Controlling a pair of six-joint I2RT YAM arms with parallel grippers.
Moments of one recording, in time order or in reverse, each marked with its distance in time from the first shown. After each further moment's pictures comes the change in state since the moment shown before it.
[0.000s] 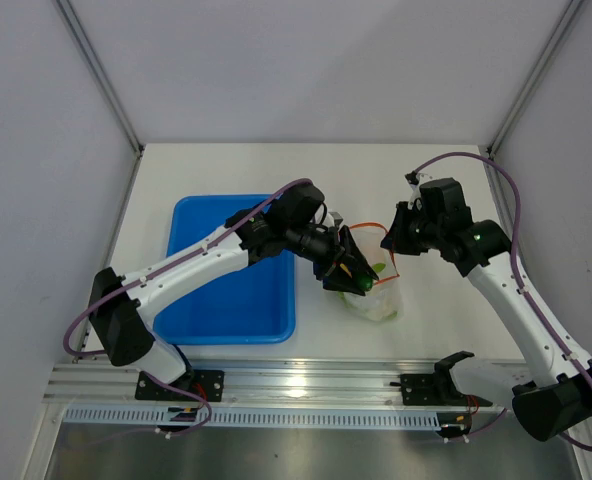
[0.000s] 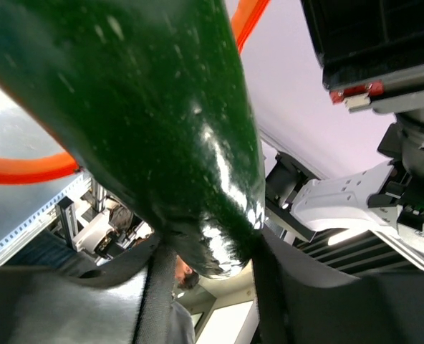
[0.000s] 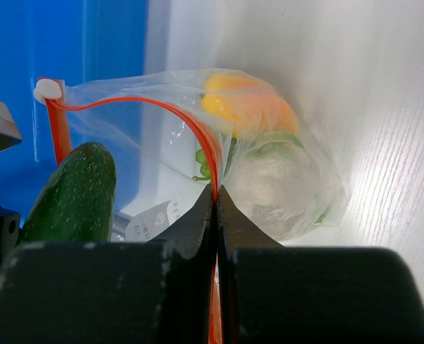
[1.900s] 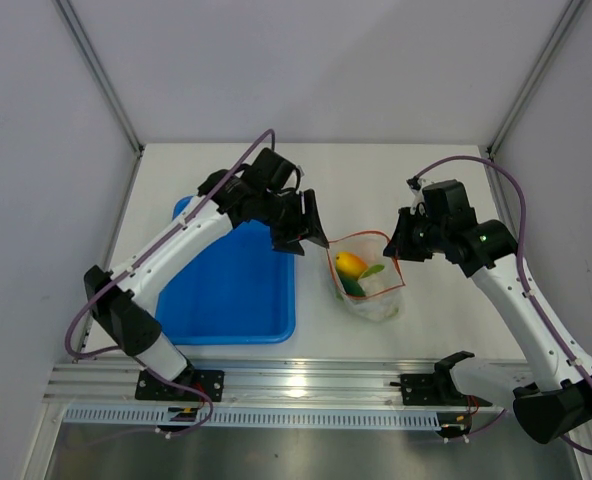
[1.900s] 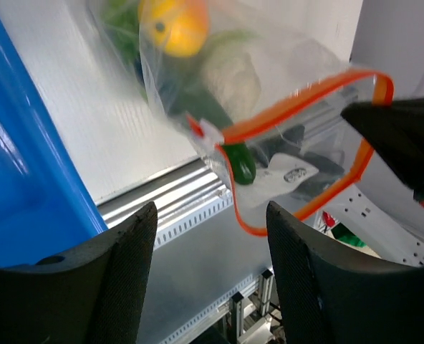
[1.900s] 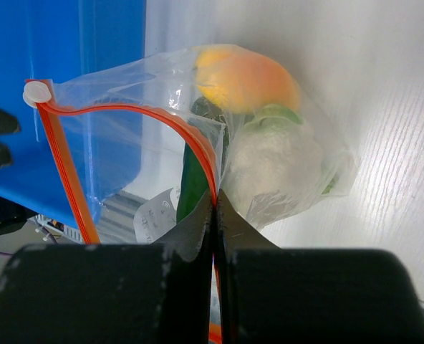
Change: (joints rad) left arm 0.195 0.034 0.249 -0.491 -0.444 0.715; right arm -0.005 -0.015 0.034 -0.110 -0.034 0.002
